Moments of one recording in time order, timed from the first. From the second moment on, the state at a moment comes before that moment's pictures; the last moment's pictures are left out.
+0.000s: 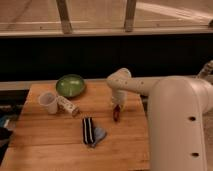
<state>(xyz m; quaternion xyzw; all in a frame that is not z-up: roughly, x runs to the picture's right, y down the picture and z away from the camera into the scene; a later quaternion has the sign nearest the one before) 0.069 0.121 0.901 -0.22 0.27 0.69 0.63</state>
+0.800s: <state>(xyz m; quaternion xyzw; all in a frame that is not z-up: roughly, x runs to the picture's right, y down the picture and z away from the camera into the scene) 0.006 0.082 0.915 -0.23 0.22 0.65 0.69</state>
